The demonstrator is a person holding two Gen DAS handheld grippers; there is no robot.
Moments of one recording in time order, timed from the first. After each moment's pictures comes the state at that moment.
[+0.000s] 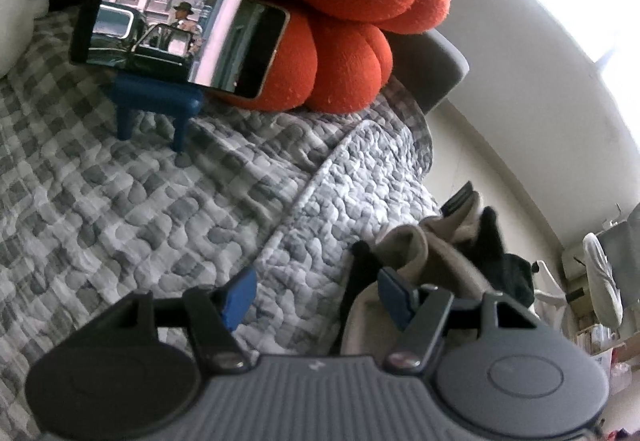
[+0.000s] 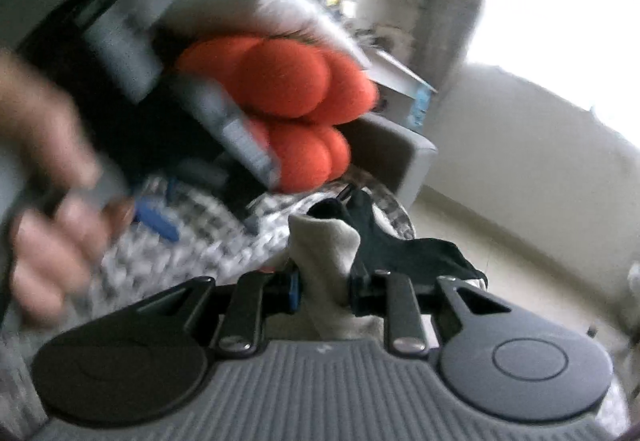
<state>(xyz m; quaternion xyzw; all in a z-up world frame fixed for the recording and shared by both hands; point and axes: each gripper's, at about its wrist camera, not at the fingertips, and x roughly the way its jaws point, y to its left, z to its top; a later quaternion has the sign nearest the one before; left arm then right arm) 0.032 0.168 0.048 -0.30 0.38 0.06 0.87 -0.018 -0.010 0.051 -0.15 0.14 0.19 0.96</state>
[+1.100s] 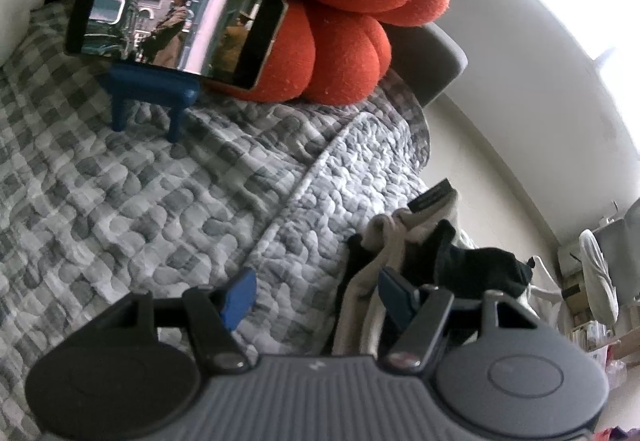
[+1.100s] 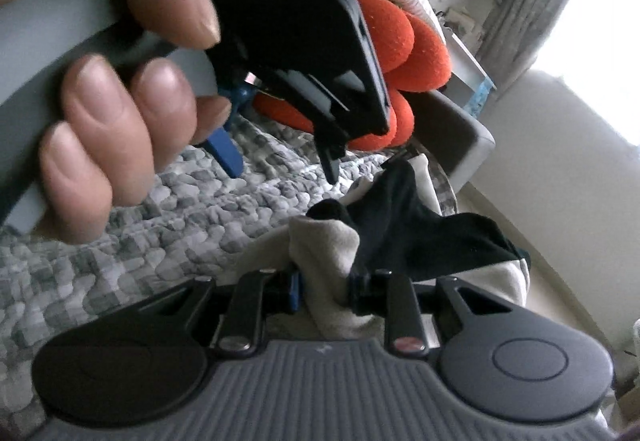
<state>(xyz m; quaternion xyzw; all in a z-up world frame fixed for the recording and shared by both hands) 0.032 0.165 0.048 -0.30 0.39 0.05 0.87 -0.034 0.039 0.014 -0.30 0.19 0.25 0.90</state>
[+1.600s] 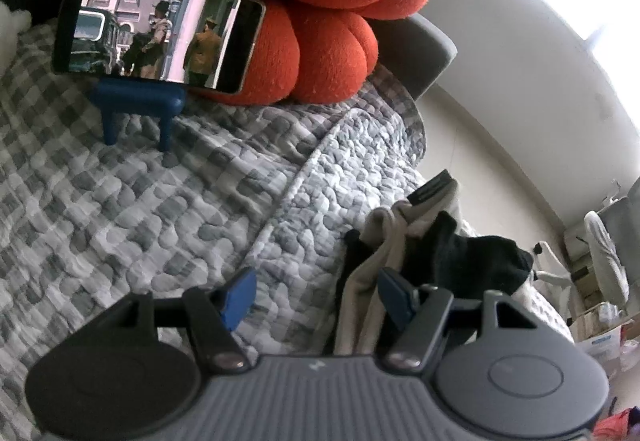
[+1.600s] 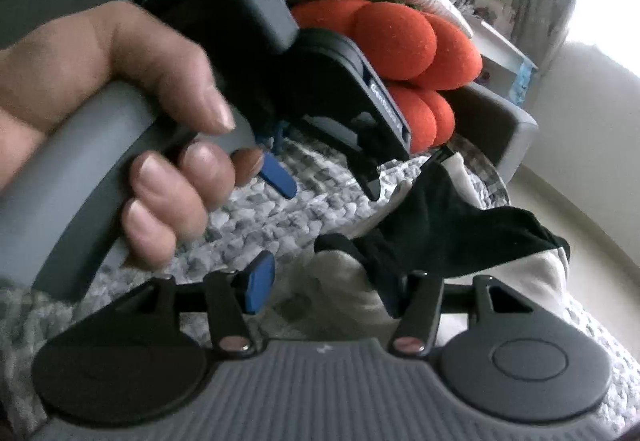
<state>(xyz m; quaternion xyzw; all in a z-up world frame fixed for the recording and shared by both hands) 0.033 0.161 0.048 -0.27 0.39 0.05 0.88 -0.037 0.009 0.037 -0.22 0.22 0.34 0.89</state>
